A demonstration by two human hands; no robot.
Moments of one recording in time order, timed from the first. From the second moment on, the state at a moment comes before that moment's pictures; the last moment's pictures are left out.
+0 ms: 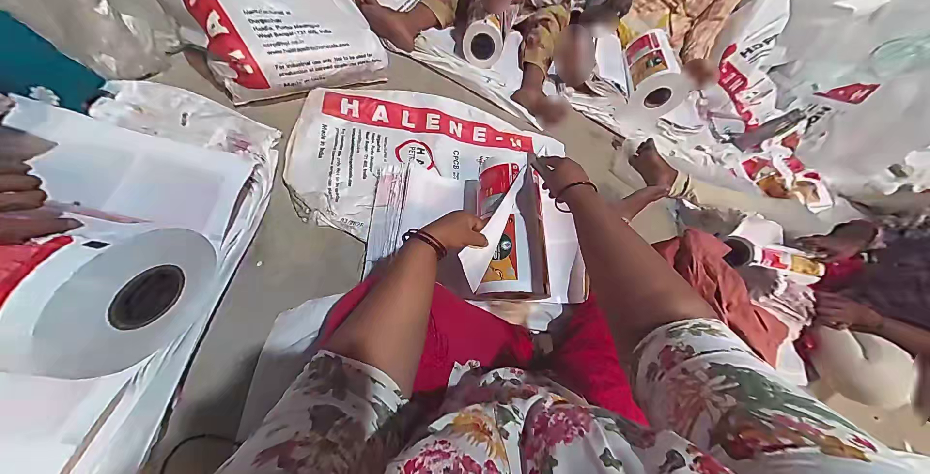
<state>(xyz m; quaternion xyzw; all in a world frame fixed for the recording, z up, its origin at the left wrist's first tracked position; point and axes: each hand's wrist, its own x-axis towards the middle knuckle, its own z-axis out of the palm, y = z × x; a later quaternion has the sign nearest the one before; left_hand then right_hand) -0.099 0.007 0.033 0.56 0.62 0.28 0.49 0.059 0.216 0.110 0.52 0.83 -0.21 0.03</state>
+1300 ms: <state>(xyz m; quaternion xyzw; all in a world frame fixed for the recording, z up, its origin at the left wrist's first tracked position) -0.061 0.018 0.059 0.44 0.79 0.22 0.36 0.149 0.050 0.026 0.37 0.51 -0.70 -0.35</state>
